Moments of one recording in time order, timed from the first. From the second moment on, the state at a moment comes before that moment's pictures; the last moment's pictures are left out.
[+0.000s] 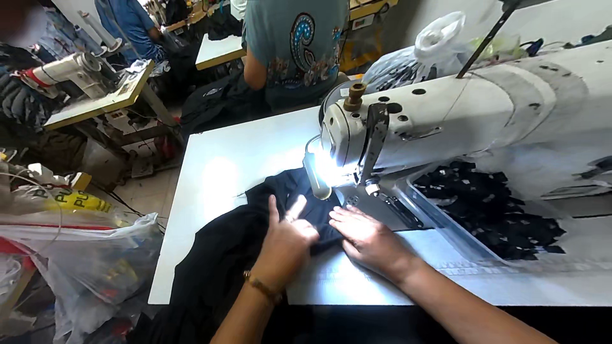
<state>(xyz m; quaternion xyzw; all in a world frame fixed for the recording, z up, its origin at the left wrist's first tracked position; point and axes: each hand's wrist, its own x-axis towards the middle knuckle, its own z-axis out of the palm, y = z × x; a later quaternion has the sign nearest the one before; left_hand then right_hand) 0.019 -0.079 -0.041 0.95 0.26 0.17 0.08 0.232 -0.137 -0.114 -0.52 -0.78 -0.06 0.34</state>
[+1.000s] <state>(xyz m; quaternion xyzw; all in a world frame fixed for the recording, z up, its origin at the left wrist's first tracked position) 0.065 -0.089 -0.067 0.87 0.48 0.04 0.11 0.241 -0.183 -0.118 -0.47 -0.80 -0.04 0.36</state>
